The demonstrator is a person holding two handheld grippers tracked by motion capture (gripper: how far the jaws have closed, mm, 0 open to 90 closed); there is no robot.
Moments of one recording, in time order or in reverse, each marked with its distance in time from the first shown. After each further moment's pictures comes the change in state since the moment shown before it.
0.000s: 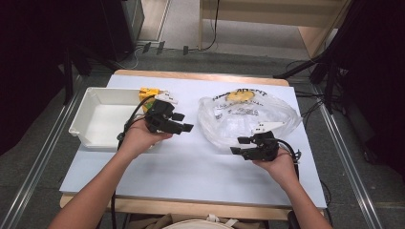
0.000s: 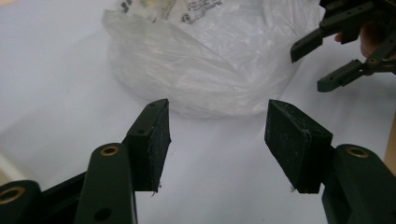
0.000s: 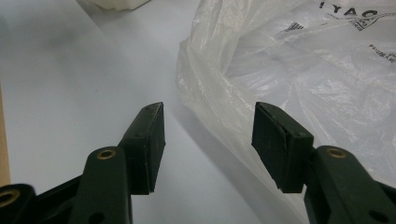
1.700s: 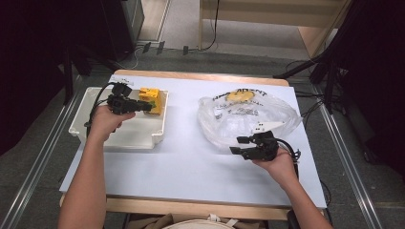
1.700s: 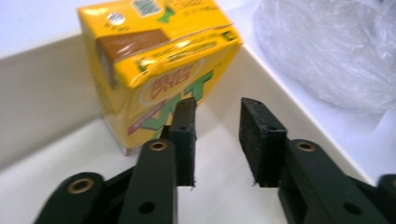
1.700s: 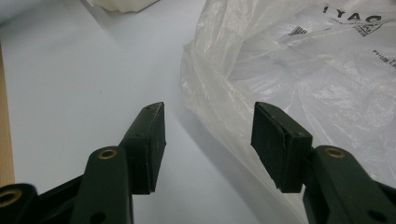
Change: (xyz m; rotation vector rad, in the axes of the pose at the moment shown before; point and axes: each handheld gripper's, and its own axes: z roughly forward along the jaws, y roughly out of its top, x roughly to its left) left arm 0.144 -0.041 -0.048 -0.019 0.088 -0.235; right arm 0.001 0.002 0.000 -0.002 0.013 -0.004
